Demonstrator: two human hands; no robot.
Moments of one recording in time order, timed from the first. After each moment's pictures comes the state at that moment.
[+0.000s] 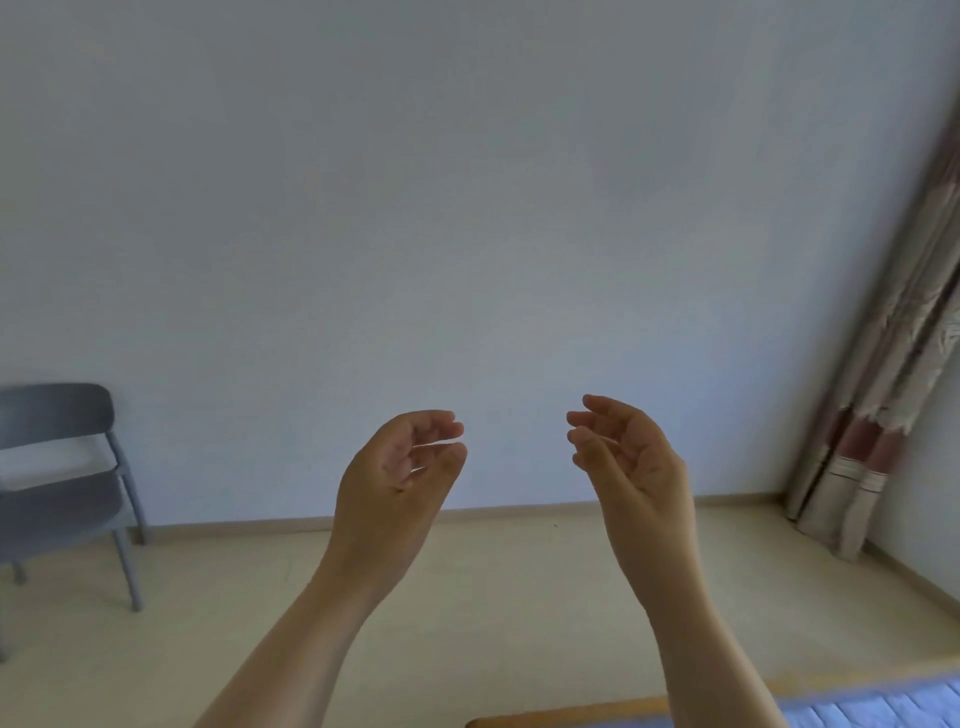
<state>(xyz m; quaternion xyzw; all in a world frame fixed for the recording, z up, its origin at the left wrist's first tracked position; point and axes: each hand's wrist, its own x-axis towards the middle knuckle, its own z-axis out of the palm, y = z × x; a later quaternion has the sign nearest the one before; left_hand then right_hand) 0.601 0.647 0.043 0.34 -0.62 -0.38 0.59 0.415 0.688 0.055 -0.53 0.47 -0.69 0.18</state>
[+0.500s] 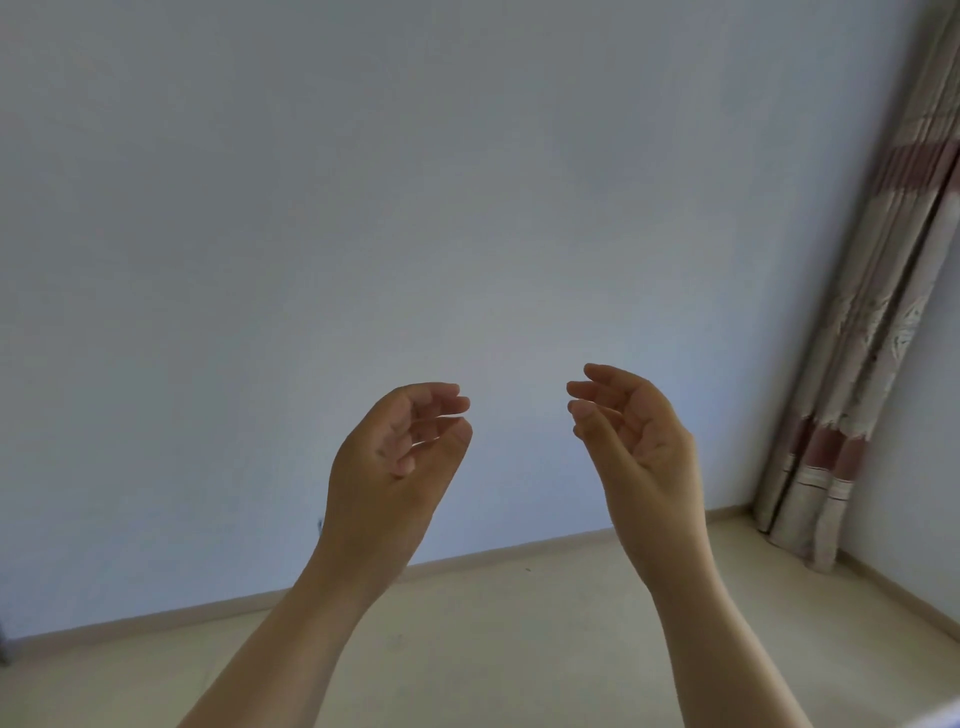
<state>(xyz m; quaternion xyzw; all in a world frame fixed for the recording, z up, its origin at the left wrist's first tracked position) 0.513 0.436 0.080 0.23 -0.66 -0.39 0.60 0.334 0.488 0.090 -0.53 0.46 -0.71 0.11</state>
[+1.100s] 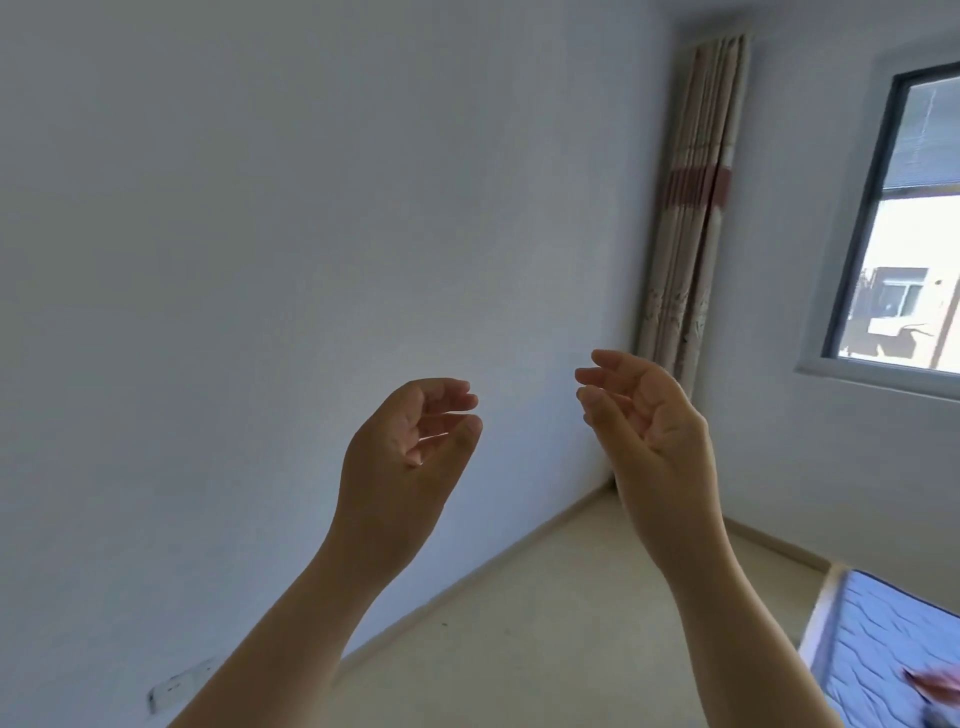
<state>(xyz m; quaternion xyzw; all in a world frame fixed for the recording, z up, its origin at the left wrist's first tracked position) 0.461 0.158 0.118 0.08 -0.74 -0.44 0.51 0.318 0.288 0.126 -0.45 0.53 -0.71 -0.10</state>
